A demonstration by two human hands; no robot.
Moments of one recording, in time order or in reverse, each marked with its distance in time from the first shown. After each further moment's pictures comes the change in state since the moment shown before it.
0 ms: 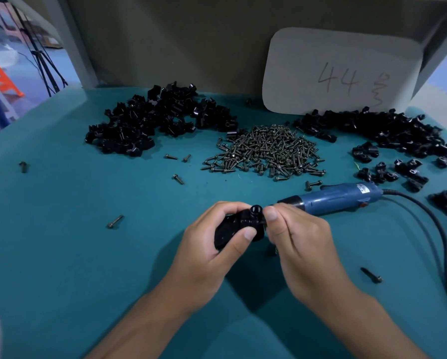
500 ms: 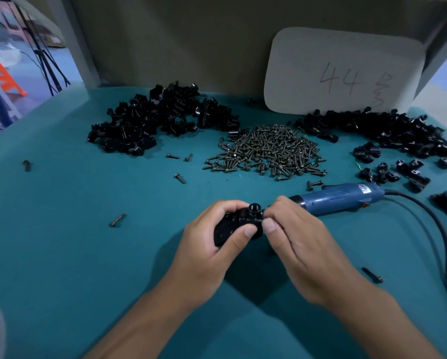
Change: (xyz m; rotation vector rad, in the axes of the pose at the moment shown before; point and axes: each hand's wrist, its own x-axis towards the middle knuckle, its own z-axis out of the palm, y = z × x) left_hand 0.000 0.001 -0.001 0.026 0.026 -0.025; right_hand 0.000 0.011 -0.012 -0.071 -0.212 -0.120
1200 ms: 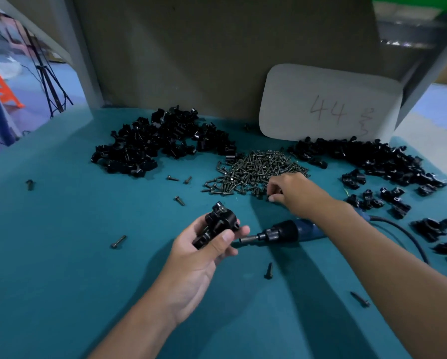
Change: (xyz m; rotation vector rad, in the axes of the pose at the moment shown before) left_hand 0.014 0.010 -0.007 -0.907 0.106 -0.371; right_hand 0.126 0.110 -0.022 -0.421 -0.390 0.325
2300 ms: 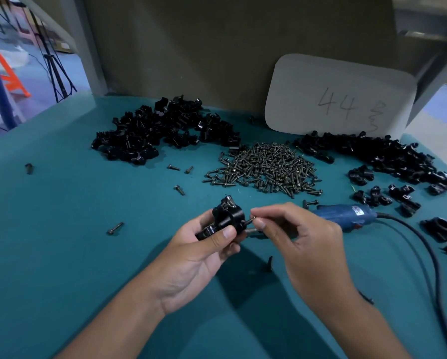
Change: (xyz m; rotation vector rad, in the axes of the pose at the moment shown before) left_hand 0.000 0.004 -0.004 -0.119 -0.160 -0.171; right_hand -0.137 -0.089 0.017 0.679 0.651 -0.284
